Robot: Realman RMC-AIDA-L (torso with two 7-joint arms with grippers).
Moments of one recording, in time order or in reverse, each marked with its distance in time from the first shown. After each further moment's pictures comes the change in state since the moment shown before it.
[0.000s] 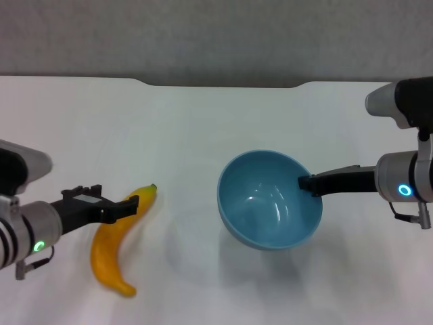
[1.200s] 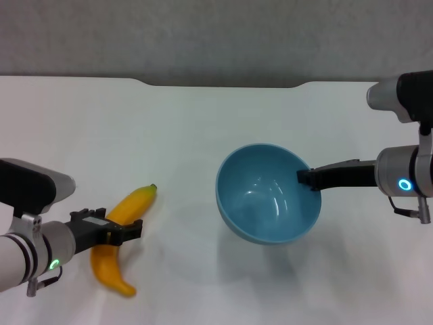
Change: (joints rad) left arm -0.068 0.003 0.122 0.153 0.001 0.125 -0.040; right arm 0.002 0.000 0.008 -0.018 0.001 0.002 0.000
